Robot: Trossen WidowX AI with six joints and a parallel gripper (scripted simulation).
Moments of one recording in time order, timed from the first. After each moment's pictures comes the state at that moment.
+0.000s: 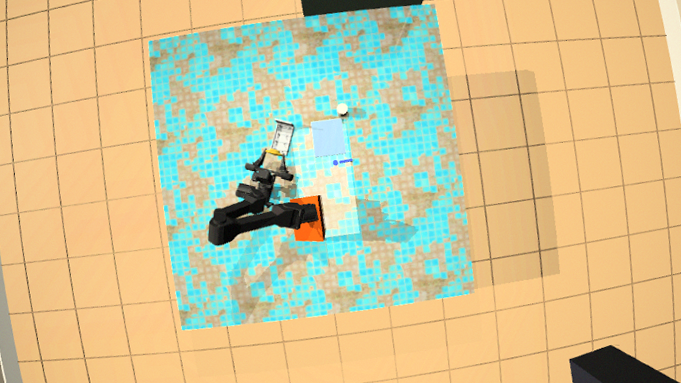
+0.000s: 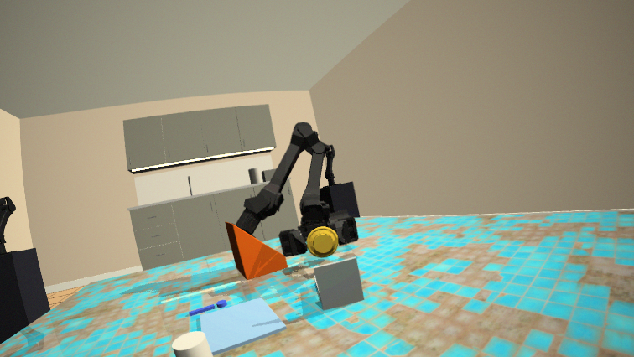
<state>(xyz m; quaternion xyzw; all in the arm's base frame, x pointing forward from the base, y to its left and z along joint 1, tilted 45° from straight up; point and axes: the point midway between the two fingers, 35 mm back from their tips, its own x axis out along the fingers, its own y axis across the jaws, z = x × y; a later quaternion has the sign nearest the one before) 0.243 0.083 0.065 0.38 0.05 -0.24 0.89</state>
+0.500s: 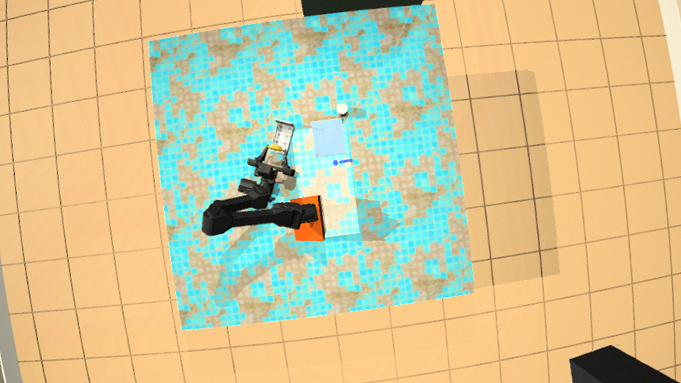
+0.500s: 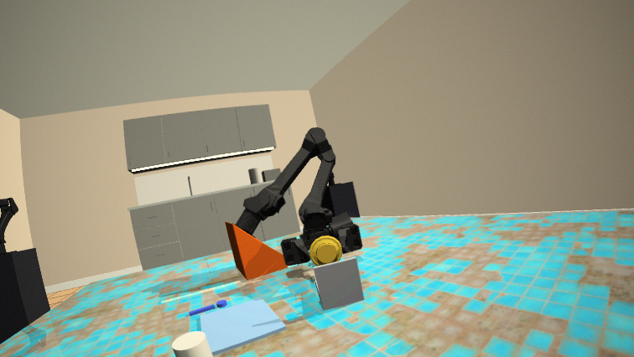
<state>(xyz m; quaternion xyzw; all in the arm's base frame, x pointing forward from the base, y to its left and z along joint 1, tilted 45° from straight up) 0.263 0.088 0.048 0.38 0.05 -0.24 0.89</state>
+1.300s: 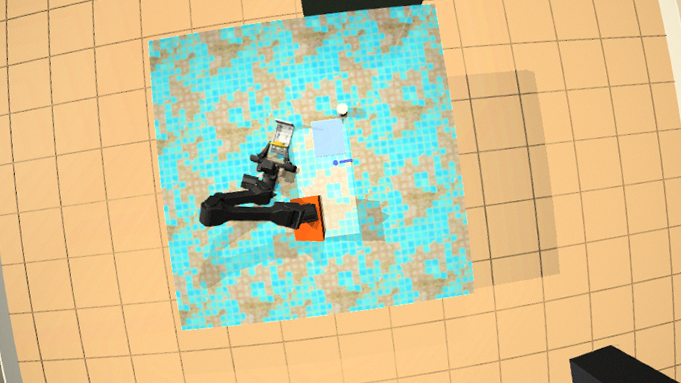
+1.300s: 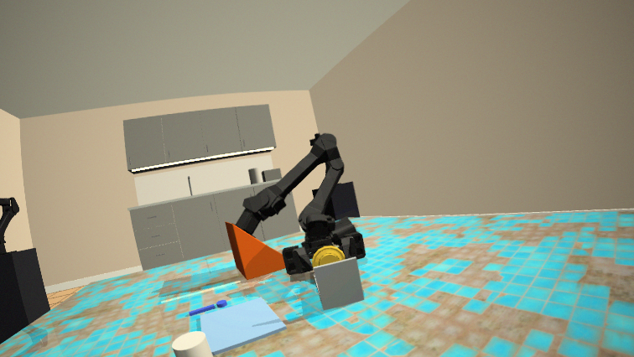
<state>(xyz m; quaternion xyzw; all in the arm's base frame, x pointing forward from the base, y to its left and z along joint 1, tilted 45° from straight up) 0.280 0.093 0.031 0.38 0.05 -0.24 0.89</state>
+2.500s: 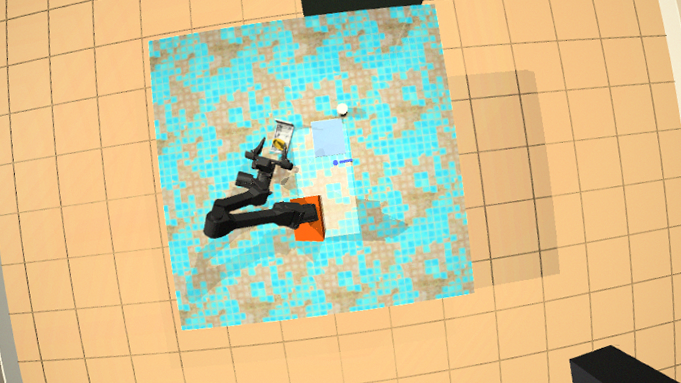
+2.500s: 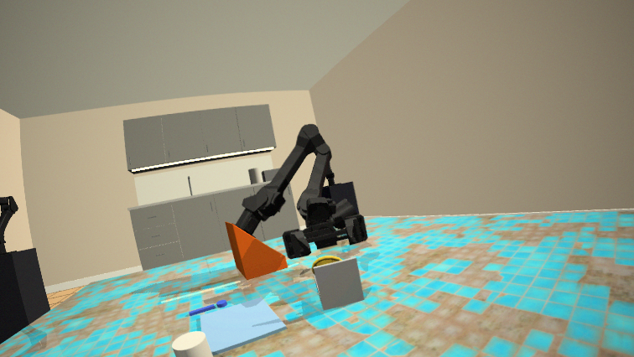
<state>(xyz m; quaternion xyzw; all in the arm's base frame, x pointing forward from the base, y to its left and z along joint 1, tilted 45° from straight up) 0.285 0.070 0.065 0.39 0.05 -0.24 0.89</state>
